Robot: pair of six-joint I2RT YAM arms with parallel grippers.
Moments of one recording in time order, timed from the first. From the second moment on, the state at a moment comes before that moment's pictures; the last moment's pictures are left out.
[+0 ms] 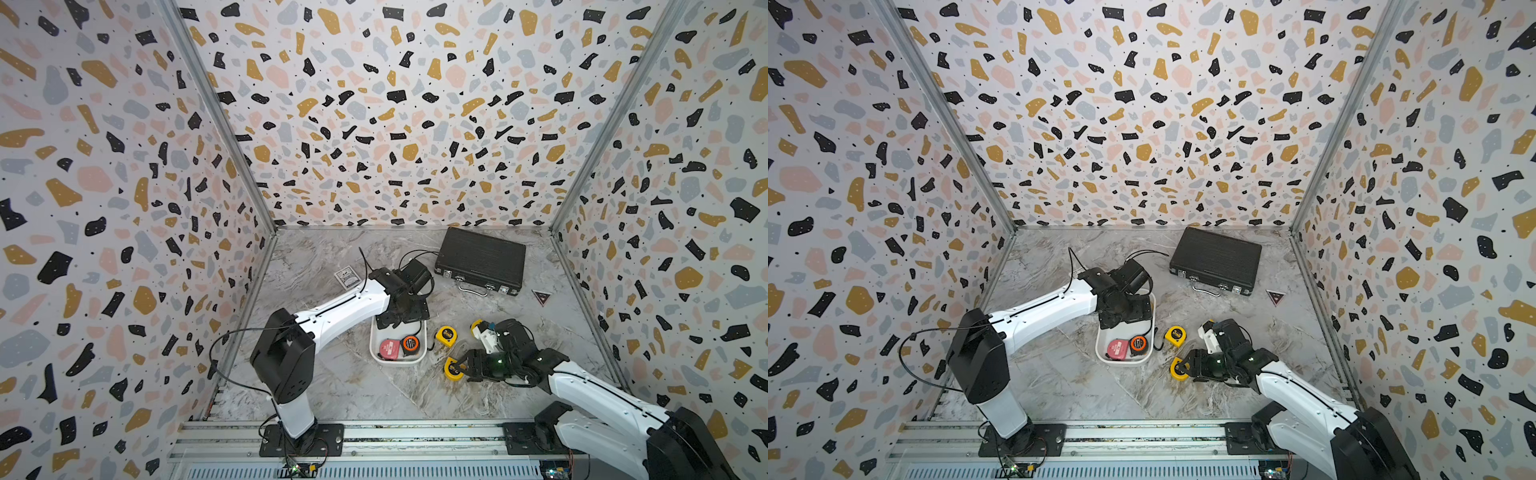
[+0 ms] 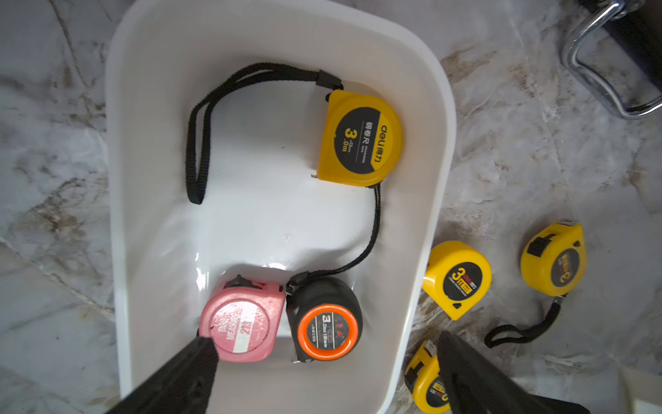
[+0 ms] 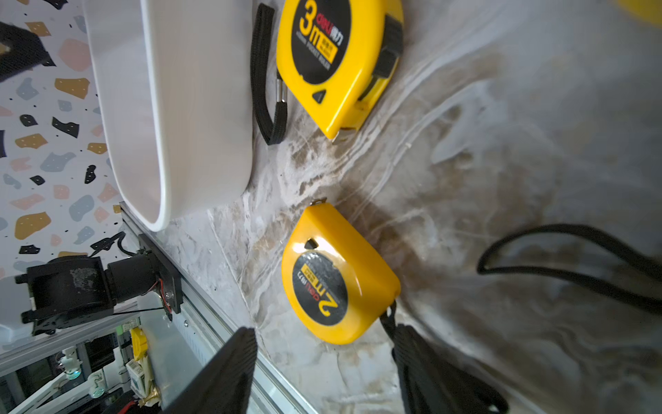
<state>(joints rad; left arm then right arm) -0.77 1.75 1.43 -0.97 -0.07 -0.89 0.56 0.97 0.38 -0.38 -0.50 0.66</state>
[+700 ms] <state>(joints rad) -0.67 1.96 1.49 -0.87 -0.03 -0.71 0.56 0.94 0.51 -0.52 -0.40 0.64</state>
